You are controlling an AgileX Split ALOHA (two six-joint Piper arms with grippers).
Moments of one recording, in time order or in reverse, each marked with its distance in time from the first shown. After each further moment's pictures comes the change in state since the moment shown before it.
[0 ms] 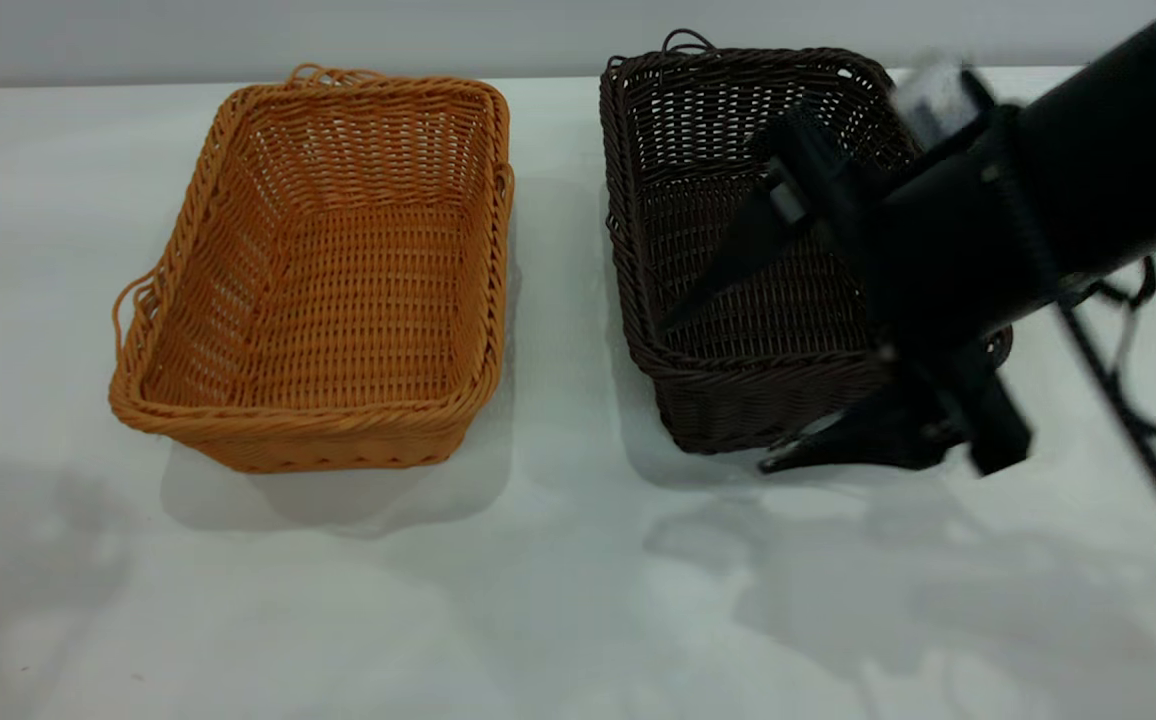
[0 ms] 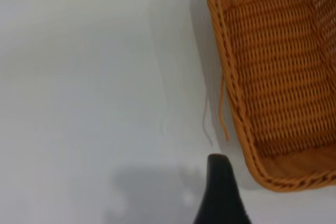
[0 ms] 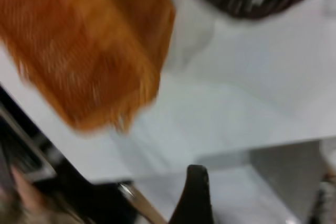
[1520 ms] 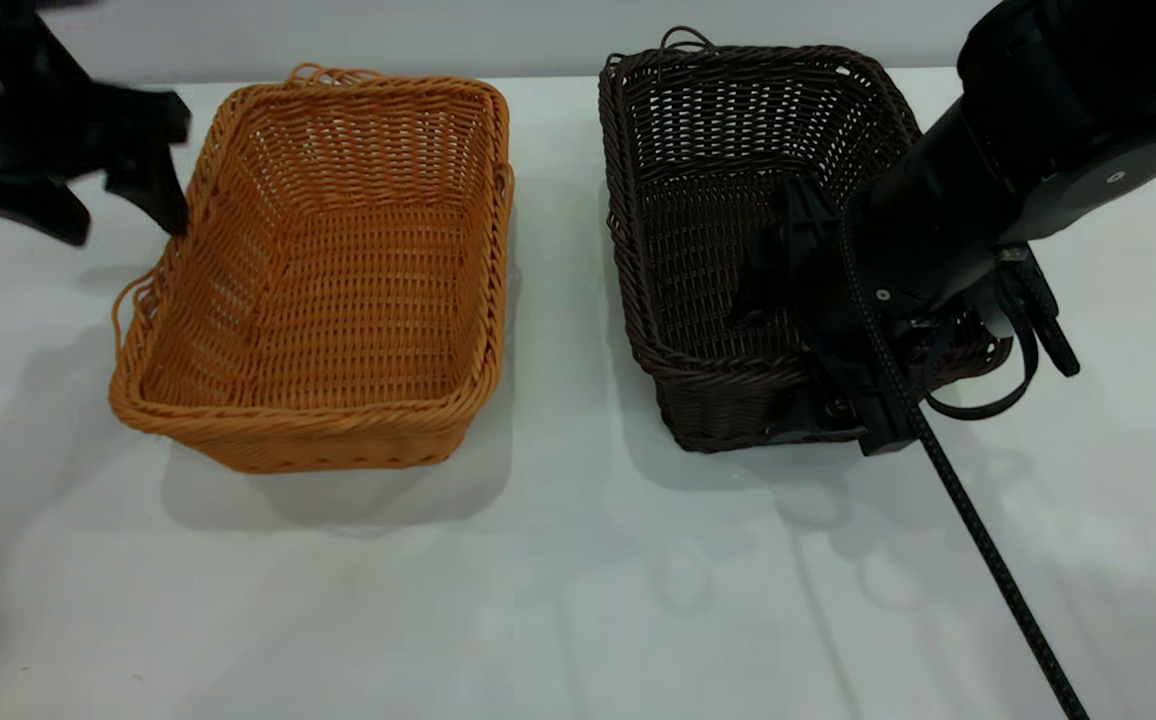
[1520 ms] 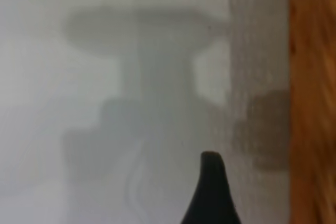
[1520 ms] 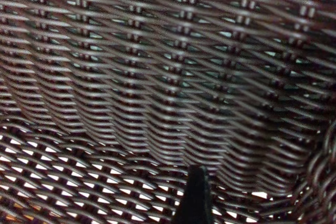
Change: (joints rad) left arm -0.002 1.002 -0.416 -0.134 -0.225 -0.035; right arm 0.040 0.303 -0.284 0.062 -0.439 0.460
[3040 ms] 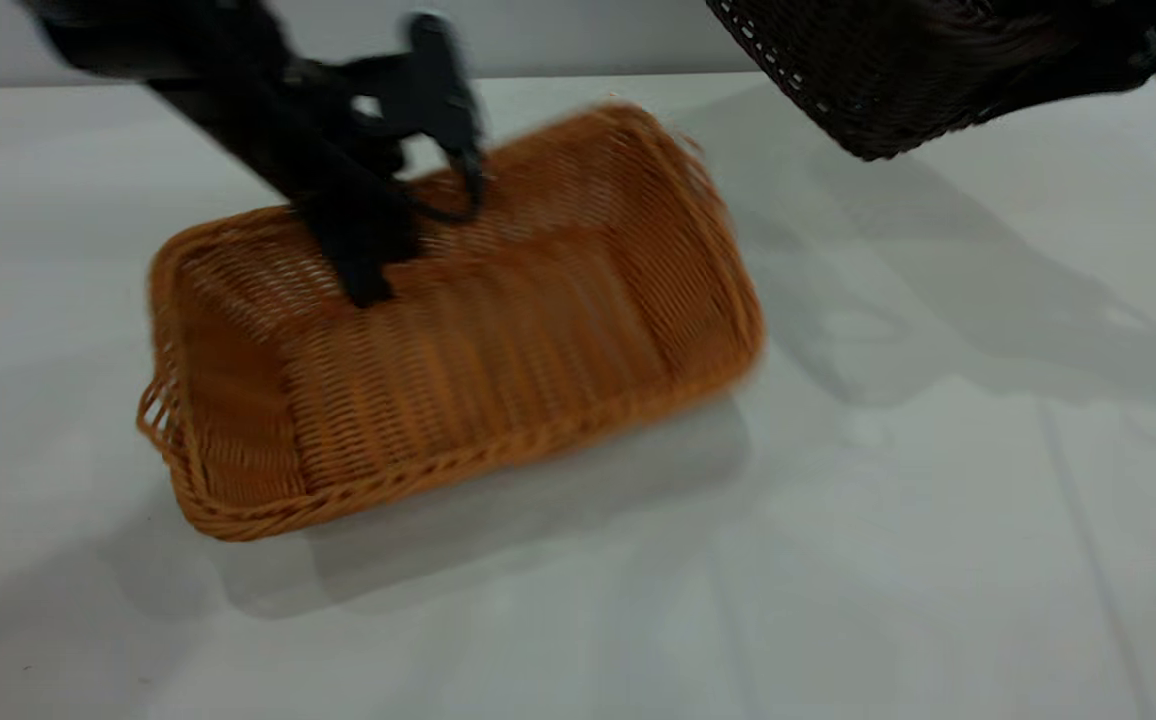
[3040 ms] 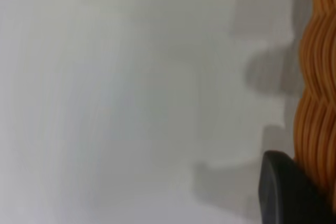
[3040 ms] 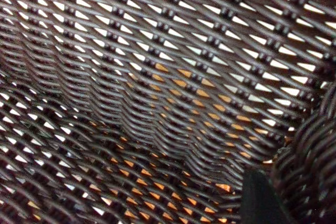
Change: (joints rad) left arm -0.337 0.187 -0.119 0.054 -0.262 1.113; right arm -0.544 -0.197 -0.246 -0.718 0.768 -0.281
